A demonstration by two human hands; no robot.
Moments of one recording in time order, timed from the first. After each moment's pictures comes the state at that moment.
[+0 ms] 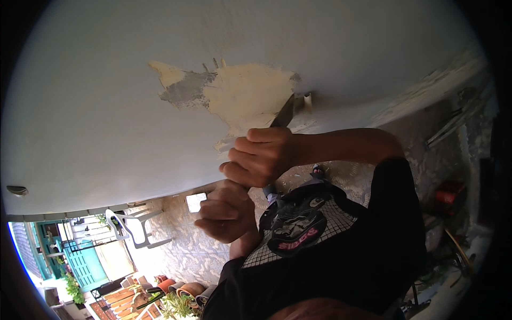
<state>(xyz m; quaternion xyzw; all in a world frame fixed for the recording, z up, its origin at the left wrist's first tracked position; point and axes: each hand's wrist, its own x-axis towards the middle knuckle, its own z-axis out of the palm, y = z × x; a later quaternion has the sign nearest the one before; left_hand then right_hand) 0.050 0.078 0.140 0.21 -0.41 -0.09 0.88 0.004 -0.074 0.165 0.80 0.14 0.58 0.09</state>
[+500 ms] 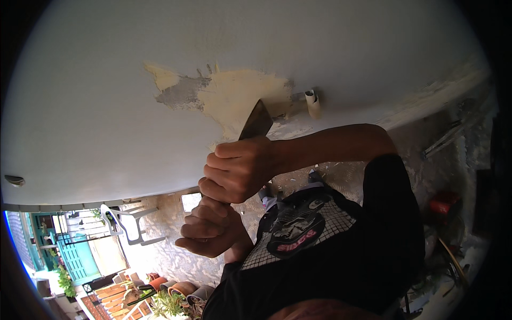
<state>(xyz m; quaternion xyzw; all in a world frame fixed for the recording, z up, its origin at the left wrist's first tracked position) 0.060 0.102 0.142 0.24 -0.37 -0.01 0.90 0.026 -0.061 0.183 0.79 0.20 0.56 0.10</state>
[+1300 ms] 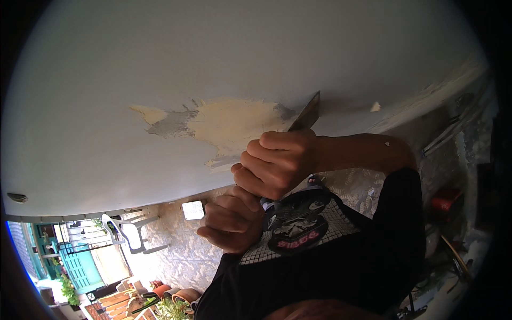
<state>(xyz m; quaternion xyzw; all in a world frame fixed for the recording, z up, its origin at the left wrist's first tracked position) 0.028 0.061 0.163 0.18 -0.39 -0.11 0.89 -0.024 -0.096 0.210 0.81 0.17 0.54 0.16</state>
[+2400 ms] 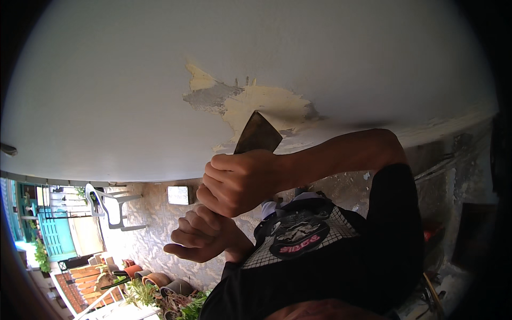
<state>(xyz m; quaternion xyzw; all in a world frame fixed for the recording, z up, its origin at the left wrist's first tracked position) 0.053 0.113 0.163 0.14 -0.39 -0.02 0.91 0.024 -0.047 0.203 0.82 0.27 0.50 0.06</state>
